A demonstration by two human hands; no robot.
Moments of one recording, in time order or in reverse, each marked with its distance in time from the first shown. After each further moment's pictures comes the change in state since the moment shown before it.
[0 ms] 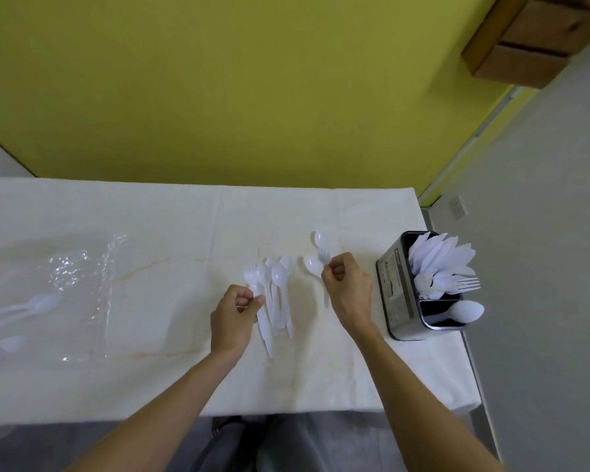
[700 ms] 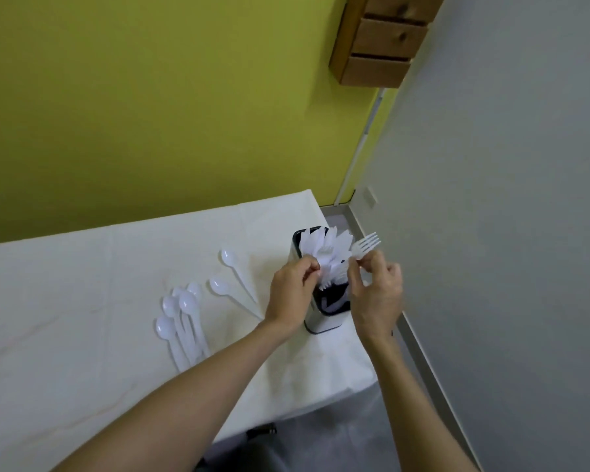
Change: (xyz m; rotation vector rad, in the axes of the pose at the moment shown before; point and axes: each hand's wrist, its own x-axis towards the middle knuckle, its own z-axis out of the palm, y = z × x) left_hand -0.066 0.115 0.194 0.213 -0.393 0.747; right_hand -0.022 0.065 -0.156 -0.186 0.731 -0.062
